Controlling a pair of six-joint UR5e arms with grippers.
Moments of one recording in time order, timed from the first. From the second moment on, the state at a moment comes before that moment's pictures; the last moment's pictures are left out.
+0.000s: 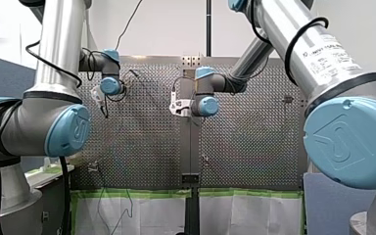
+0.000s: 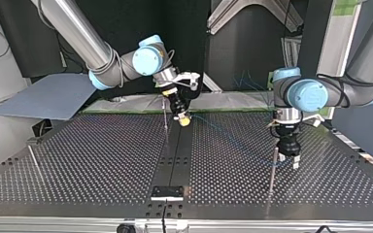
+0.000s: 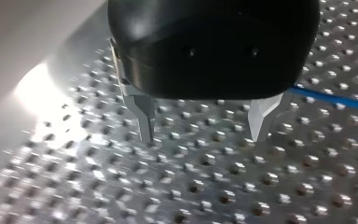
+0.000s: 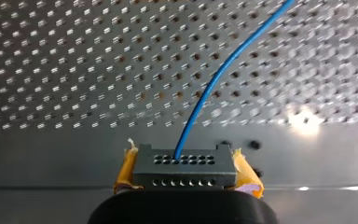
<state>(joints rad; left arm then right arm) 0.04 -1.79 -1.76 -2.62 -1.66 -1.97 2.31 -0.95 1.44 -0.47 1.52 1.61</state>
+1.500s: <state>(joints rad) 0.03 -1.87 -1.68 -2.73 -1.67 -1.97 2.31 -0.55 1.53 -0.64 1.74 1.60</state>
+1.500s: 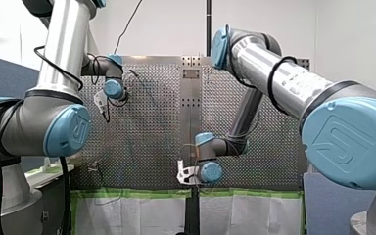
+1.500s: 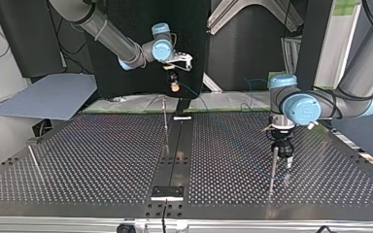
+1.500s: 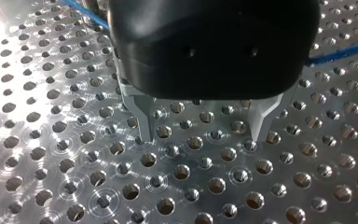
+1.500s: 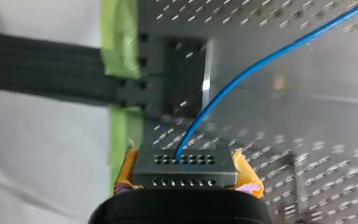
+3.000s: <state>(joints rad) 0.03 -1.87 -1.68 -2.73 -1.68 -1.97 2.21 -0.28 1.56 -0.81 1.84 1.60</state>
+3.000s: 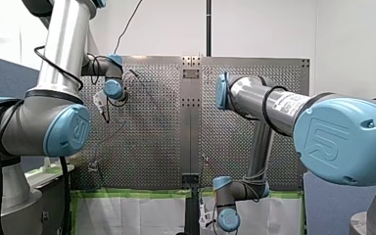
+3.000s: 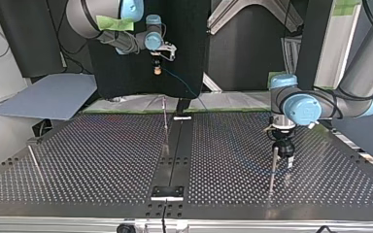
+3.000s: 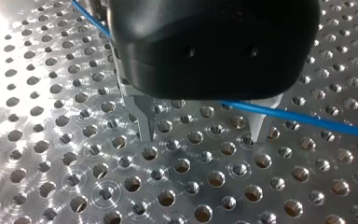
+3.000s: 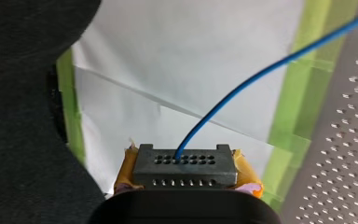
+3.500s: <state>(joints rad) 0.04 -1.87 -1.68 -2.75 -1.68 -1.99 2.22 -0.41 1.69 -0.94 1.84 1.60</state>
